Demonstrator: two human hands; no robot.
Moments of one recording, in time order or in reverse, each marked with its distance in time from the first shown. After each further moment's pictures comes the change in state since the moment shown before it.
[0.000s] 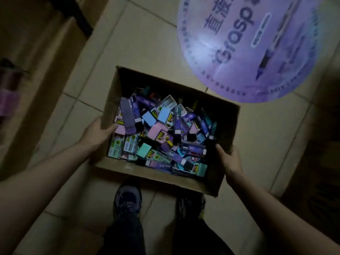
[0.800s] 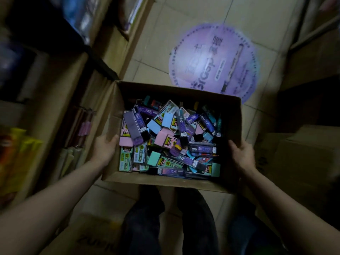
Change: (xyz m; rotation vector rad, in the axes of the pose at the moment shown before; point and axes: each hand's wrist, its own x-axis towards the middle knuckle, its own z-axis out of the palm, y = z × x) left_hand -0.234 0.175 -0.206 -0.182 0.104 -0.096; right_hand -0.266 -0.180 -0.162 -0.113 0.046 -0.160
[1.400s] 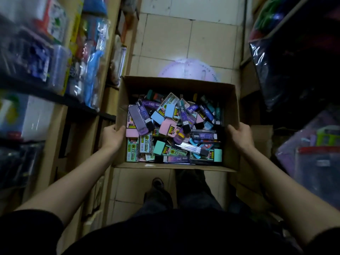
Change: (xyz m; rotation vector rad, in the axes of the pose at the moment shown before) left_hand -0.104 0.285 -0.099 0.037 -0.063 0.067; right_hand -0.076 -0.170 -0.187 0.097 0.072 -0.046
